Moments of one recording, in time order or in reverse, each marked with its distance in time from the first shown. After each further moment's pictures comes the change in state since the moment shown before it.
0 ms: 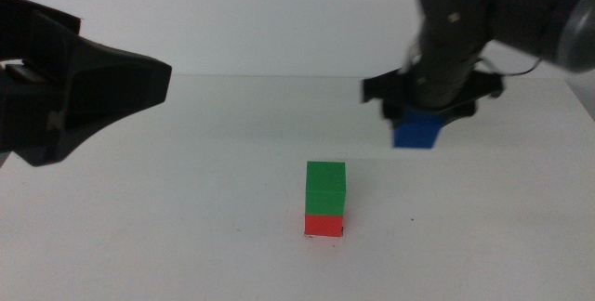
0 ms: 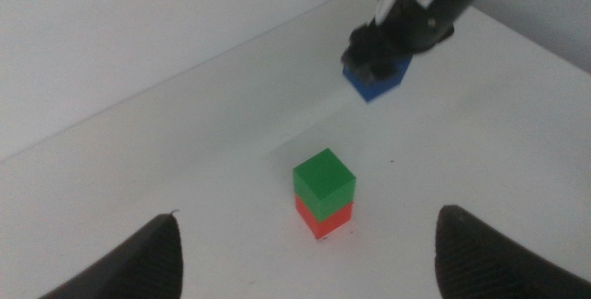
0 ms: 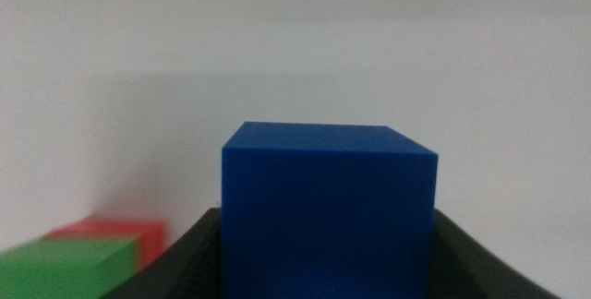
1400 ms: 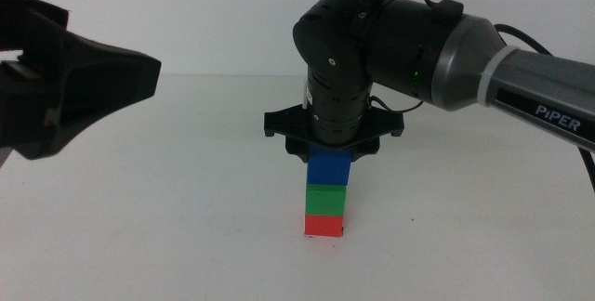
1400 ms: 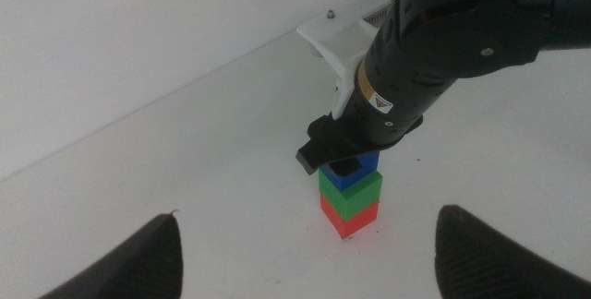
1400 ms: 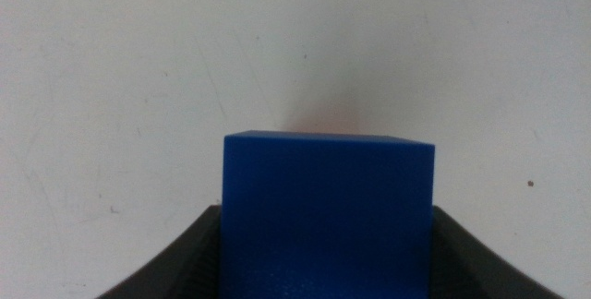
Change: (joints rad) left arm 0.000 0.000 0.000 0.050 0.003 0.004; right arm 0.218 0.159 -0.163 0.063 0.054 0.170
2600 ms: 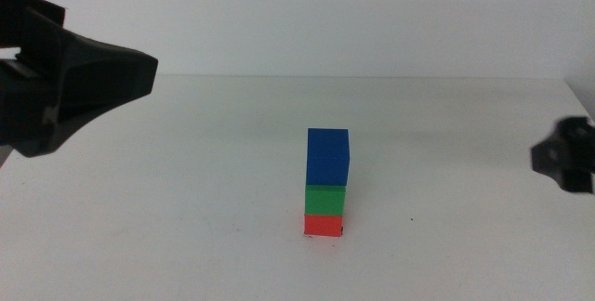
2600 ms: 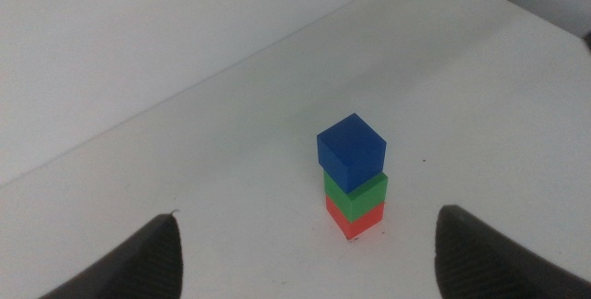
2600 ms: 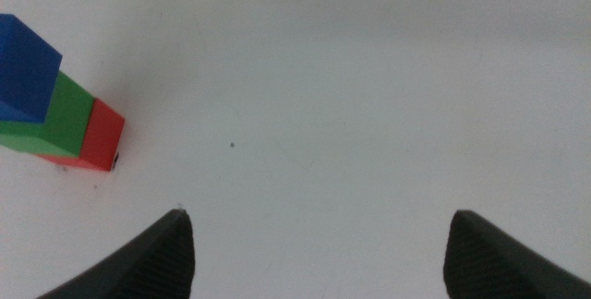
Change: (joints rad) left arm 0.000 0.000 0.000 0.013 0.001 0.000; right arm -0.286 -0.990 0.822 -0.062 -0.230 -0.314
